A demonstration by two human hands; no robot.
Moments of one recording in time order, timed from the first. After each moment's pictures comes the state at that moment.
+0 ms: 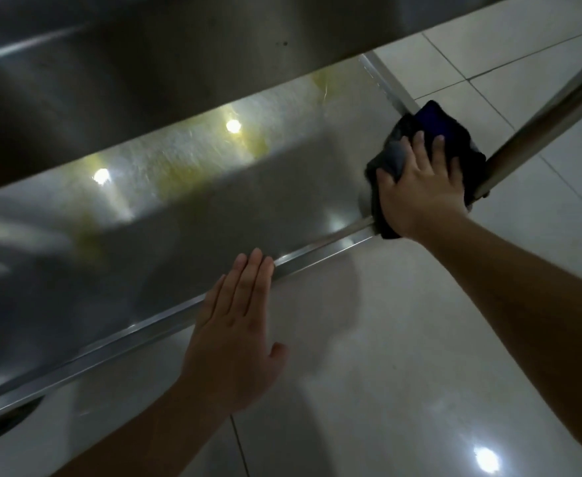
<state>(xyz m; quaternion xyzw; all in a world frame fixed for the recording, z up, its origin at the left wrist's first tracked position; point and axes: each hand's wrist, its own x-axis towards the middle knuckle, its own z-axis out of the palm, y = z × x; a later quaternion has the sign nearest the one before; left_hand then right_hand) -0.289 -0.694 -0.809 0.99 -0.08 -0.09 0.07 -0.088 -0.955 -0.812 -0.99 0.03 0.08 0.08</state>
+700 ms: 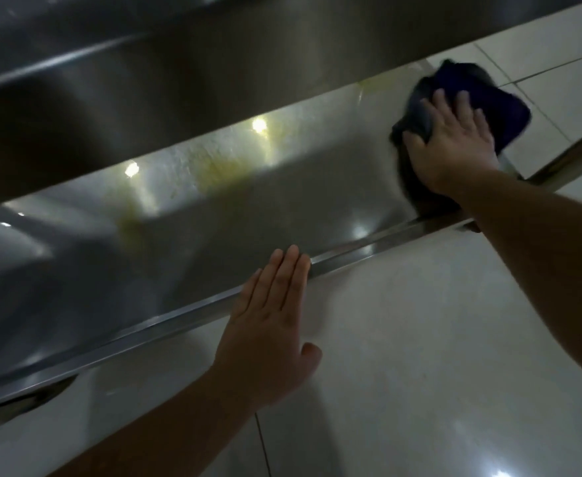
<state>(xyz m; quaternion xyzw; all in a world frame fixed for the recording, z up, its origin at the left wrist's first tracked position) -0.293 -0.687 -0.816 0.99 -0.09 -0.09 0.09 -0.036 -0.936 -0.785 -0.99 -0.08 0.07 0.11</state>
